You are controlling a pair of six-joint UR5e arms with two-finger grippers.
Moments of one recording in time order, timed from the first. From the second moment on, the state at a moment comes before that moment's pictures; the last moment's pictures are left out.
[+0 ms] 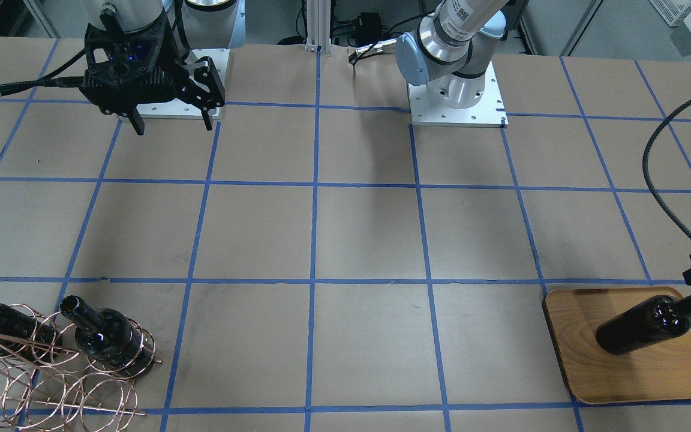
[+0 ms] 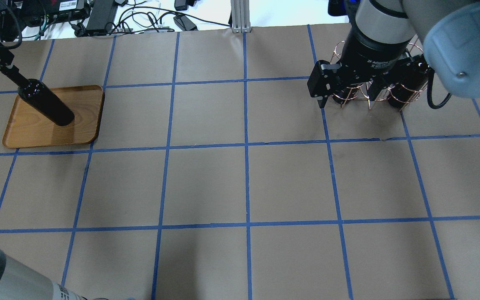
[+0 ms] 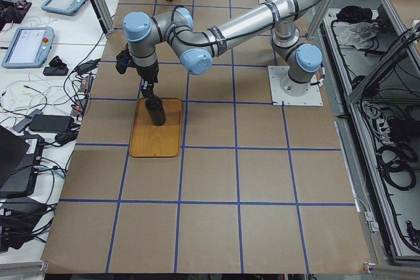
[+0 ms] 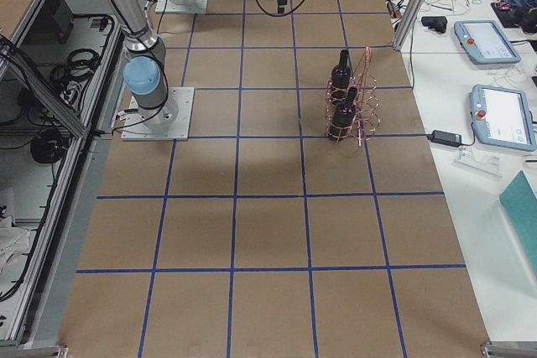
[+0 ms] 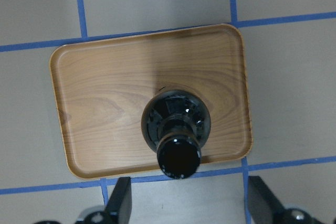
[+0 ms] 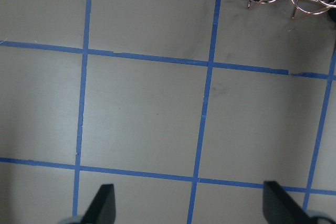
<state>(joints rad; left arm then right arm) -1.05 -1.97 -1.23 -1.47 1.54 0.61 1.68 -1.61 1.56 -1.54 -1.56 -0.01</state>
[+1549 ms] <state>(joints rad) -1.61 -1.61 -1.44 -1.61 1.54 0.03 1.68 -1.61 1.56 -1.55 -1.57 -0.01</state>
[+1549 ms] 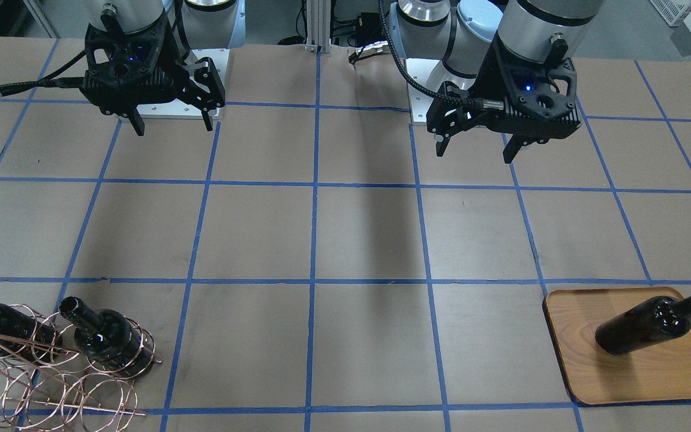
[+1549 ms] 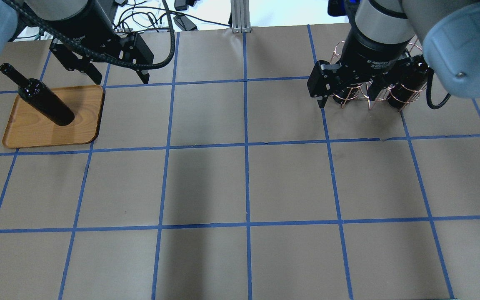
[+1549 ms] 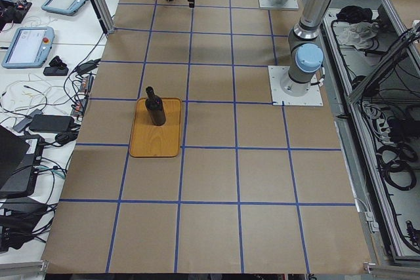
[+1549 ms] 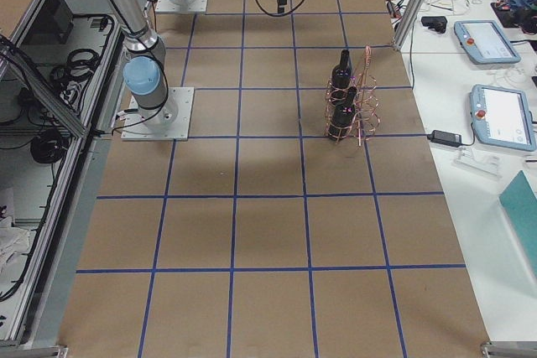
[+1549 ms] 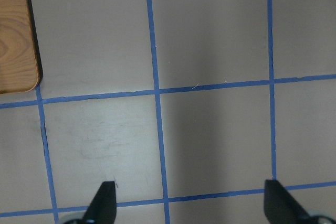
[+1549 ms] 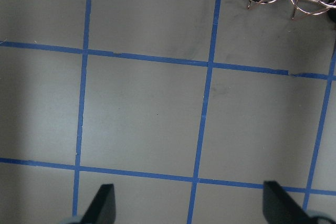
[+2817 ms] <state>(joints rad) -1.62 -1.54 -1.51 -1.57 1.54 0.02 1.68 -1.61 1.56 -1.55 -1.56 -0.01</state>
